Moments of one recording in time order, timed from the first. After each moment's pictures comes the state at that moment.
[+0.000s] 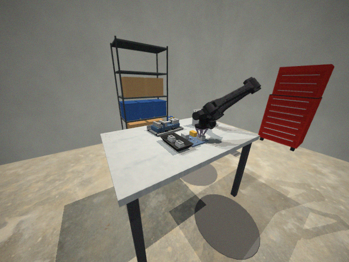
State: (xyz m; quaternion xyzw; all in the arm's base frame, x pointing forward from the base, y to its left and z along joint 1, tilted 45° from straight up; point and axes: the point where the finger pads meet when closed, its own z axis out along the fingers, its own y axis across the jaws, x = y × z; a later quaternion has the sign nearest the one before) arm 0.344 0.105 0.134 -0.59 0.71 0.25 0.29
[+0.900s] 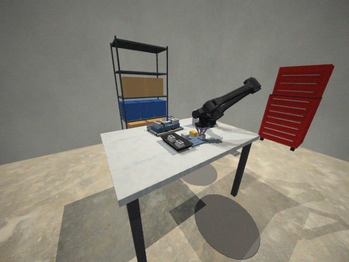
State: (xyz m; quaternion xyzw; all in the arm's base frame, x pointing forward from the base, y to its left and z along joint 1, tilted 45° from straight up) arm 0.340 0.096 0.140 -0.59 0.71 0.25 0.29
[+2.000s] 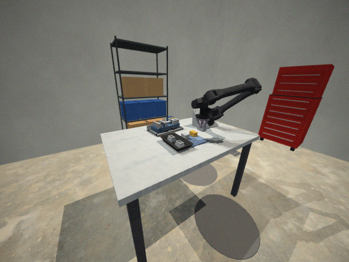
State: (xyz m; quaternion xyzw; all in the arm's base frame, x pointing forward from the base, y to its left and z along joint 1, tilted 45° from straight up) arm 0.335 0.051 0.188 -0.59 0.71 0.25 0.29
